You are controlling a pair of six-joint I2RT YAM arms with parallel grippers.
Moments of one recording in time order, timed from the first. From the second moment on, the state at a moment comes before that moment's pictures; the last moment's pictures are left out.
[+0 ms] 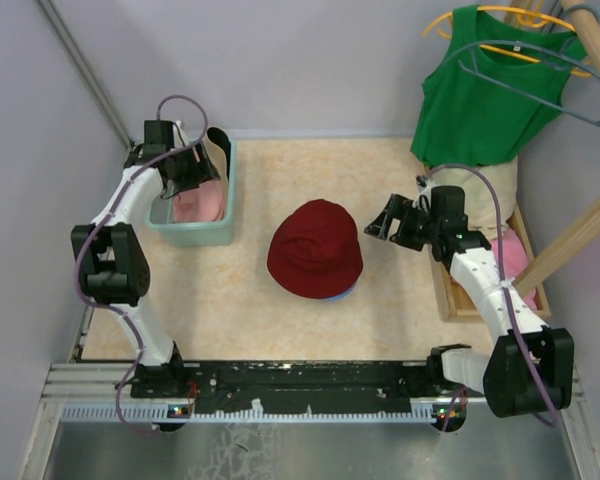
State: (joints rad) left arm -0.01 1.86 1.58 -0.50 0.24 -0.32; right arm 0.12 1.17 0.82 -0.33 -0.44 0.48
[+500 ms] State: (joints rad) left arm 0.00 1.98 1.60 -0.62 0.05 -0.32; right arm 0.12 1.15 0.82 -0.35 -0.44 0.47
